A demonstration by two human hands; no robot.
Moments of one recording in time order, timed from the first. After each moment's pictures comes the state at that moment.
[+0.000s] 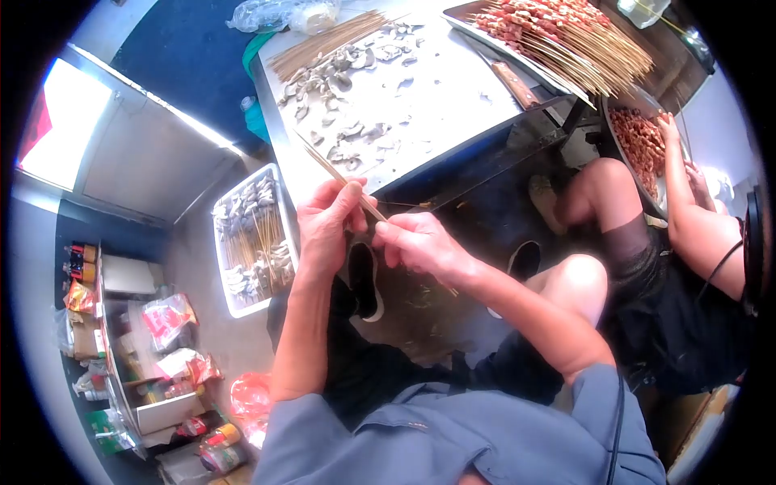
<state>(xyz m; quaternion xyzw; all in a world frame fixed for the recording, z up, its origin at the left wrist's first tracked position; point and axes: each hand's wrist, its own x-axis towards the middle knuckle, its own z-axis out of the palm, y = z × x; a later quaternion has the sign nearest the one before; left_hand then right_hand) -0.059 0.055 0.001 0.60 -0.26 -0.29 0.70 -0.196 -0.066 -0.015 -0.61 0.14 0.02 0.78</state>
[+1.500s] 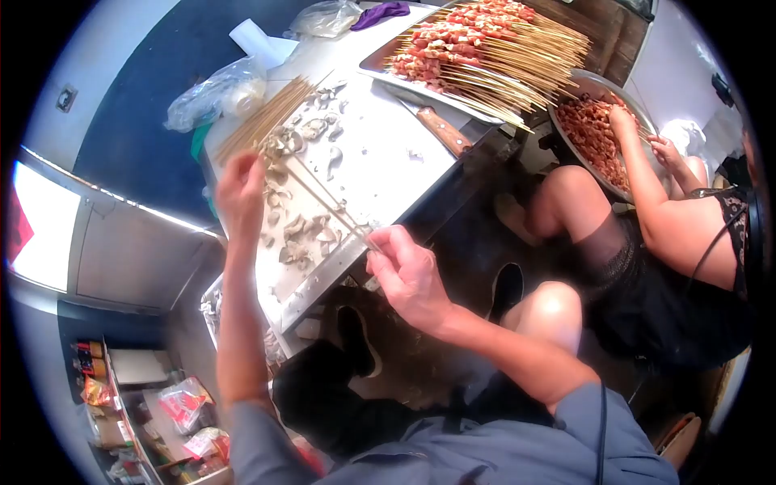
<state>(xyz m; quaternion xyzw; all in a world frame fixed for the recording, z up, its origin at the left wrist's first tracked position) 0.069 -0.074 0.064 0.76 -0.41 0.04 0.51 -0.192 -0.111 -0.002 -0.64 0.21 -0.39 0.63</state>
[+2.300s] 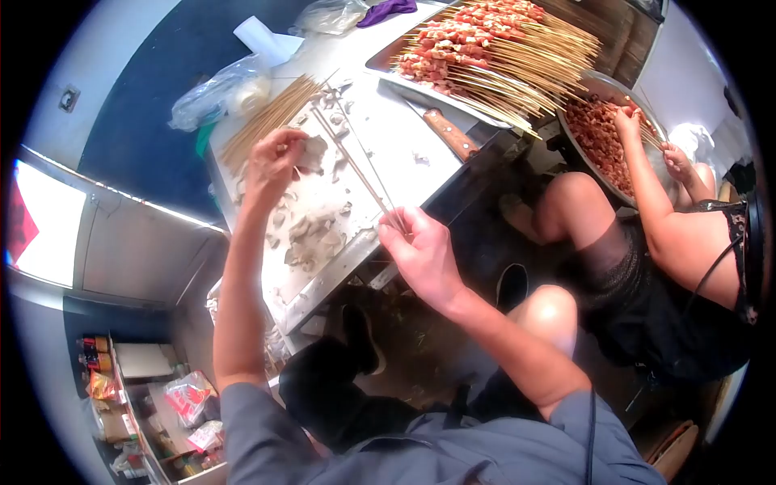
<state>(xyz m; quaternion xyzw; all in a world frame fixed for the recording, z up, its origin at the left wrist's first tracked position) 0.085 -0.124 0.068 0.73 -0.50 -0.14 0.44 -0.182 -0.144 0.006 -0.61 0.25 -0.40 0.64</state>
